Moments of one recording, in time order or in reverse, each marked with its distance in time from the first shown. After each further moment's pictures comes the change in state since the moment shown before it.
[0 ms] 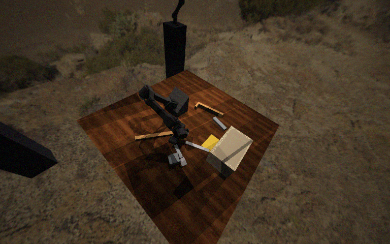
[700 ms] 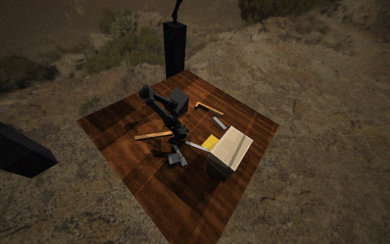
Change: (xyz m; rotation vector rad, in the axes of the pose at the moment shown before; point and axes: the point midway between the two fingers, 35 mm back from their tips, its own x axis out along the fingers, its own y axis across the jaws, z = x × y) arm 0.002 -0.002 0.000 0.004 -0.008 -0.011
